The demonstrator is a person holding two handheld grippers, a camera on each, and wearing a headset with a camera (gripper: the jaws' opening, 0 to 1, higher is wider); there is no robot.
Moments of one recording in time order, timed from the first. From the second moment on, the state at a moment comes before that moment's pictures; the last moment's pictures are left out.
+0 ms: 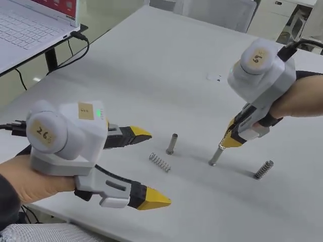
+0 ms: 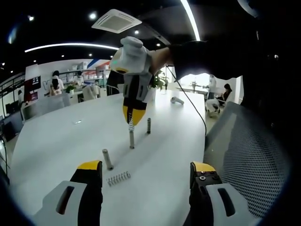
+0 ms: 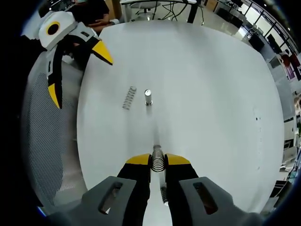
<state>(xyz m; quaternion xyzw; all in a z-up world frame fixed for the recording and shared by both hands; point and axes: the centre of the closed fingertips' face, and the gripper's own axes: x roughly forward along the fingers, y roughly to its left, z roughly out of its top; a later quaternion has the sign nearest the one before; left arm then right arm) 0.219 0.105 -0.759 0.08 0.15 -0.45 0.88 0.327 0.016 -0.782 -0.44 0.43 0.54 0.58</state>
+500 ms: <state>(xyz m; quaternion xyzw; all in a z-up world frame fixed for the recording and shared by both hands) 0.219 0.105 -0.759 0.08 0.15 -0.45 0.88 0.329 0.014 -0.792 -0.44 0.44 0.54 0.58</state>
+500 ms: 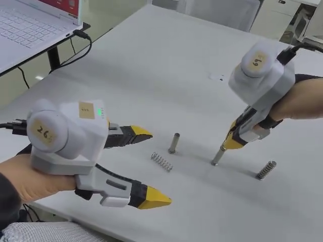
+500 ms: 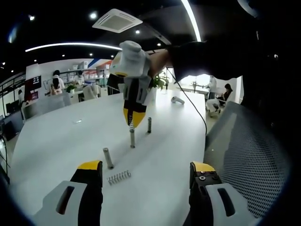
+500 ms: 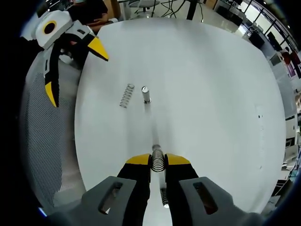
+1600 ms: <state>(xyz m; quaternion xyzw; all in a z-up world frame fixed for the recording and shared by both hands) 0.217 0.106 -0.760 0.08 0.16 -0.44 0.88 0.334 0.013 -0.839 -0.43 0.46 0.52 0.58</state>
